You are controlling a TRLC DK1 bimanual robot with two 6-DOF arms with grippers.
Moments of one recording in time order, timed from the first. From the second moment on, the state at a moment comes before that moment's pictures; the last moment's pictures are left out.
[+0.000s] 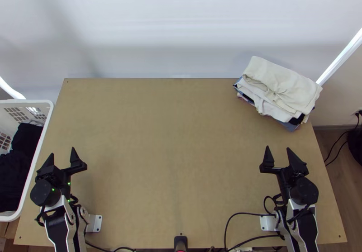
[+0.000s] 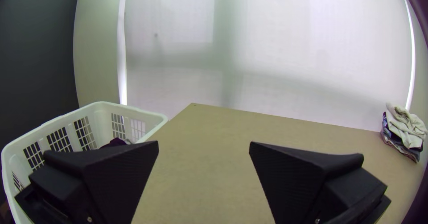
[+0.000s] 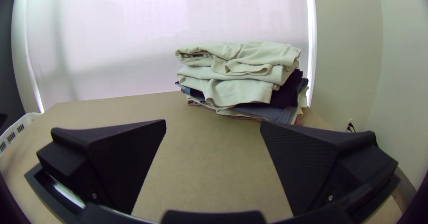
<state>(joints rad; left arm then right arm) 0.42 0.01 0.10 -0.17 0.08 -0.03 0.10 0.01 0.07 -0.17 0.12 0.13</state>
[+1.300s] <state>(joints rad) 0.42 0.01 0.10 -0.17 0.08 -0.02 0.10 0.01 0.07 -0.17 0.12 0.13</state>
